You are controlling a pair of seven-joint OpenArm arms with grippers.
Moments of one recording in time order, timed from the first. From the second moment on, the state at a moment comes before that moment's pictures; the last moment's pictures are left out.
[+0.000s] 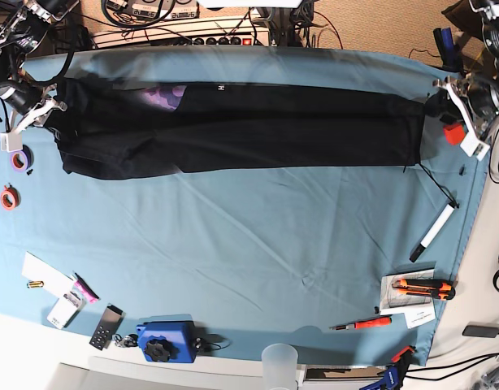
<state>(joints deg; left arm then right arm) 19.4 -26.2 -30.9 97.9 -54.7 -39.2 76.0 -11.7 20.5 52.6 90.5 65.1 39.8 -78.7</state>
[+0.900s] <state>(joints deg) 19.3 -21.8 -30.8 97.9 -48.3 -38.6 74.0 -11.7 20.5 52.6 90.5 65.1 39.8 -78.7</state>
